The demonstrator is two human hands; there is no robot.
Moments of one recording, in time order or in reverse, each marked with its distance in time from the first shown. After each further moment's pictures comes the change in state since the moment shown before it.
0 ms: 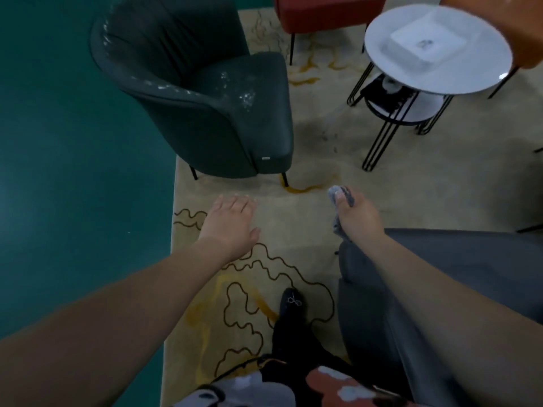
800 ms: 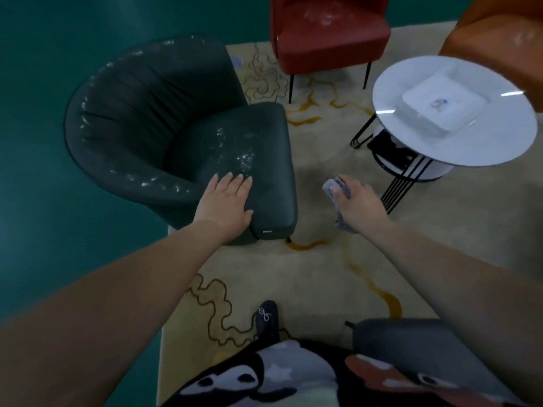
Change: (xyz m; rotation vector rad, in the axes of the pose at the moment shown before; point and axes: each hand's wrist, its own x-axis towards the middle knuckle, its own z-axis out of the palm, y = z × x) left_hand 0.300 -0.125 -0.110 0.155 0.143 -0.009; right_hand 0.294 -0.143 -0.039 -0.207 -0.018 -0.141
